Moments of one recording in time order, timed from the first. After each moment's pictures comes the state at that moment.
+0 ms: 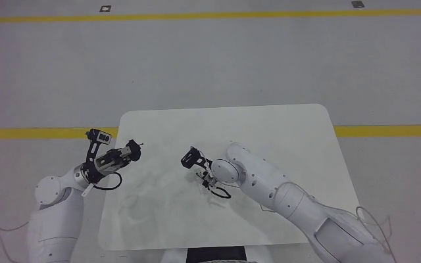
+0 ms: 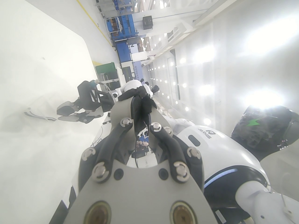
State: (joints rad) left arm 1.53 -1.15 -1.79 -1.41 -0.65 -0.32 -1.39; right arm -0.89 -1.40 0.53 -1.33 -0.85 -0.04 1.25
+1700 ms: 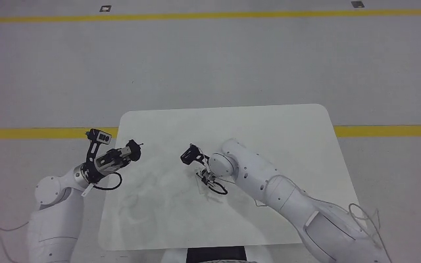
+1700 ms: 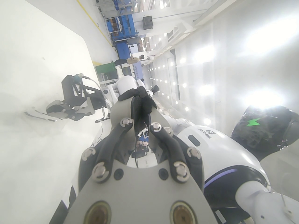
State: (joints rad) left arm 1.53 -1.15 -1.79 -1.41 -0.65 -0.32 -1.39; right arm -0.85 -1.47 0.55 -1.19 -0.83 -0.08 1.26
